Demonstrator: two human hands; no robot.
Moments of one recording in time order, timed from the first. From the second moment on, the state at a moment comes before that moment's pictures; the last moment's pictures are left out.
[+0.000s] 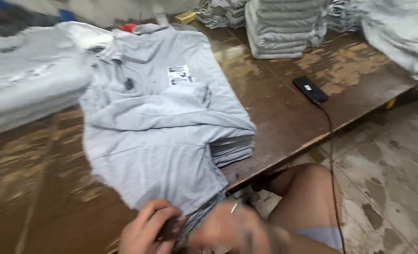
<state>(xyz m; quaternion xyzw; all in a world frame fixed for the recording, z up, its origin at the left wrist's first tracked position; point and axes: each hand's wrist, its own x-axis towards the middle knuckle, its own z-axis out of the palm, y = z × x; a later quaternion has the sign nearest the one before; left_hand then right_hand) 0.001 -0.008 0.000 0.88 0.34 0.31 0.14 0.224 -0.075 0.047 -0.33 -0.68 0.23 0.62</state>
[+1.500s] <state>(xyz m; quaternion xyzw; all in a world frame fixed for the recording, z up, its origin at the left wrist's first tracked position) 0.061 0.001 0.008 0.83 0.36 0.35 0.25 0.270 -0.027 -0.040 -0.46 -0.71 0.13 0.52</state>
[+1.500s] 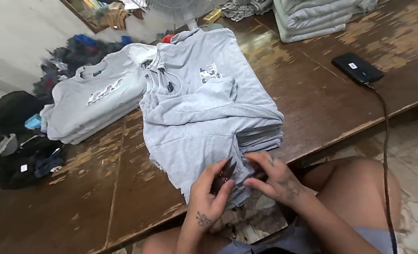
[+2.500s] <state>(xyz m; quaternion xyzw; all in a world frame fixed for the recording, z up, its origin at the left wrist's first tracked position) 0.078 0.037 0.017 0.65 0.35 0.46 0.49 0.259 -0.007 -0.031 -0.29 -0.62 0.41 0.60</state>
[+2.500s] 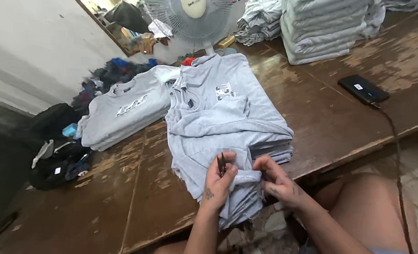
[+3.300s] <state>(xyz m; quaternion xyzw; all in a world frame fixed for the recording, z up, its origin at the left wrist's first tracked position) 0.071 0.037 0.014 0.68 0.32 0.44 0.49 0.337 -0.033 -0.017 -0.52 -0.72 0.06 0.46</state>
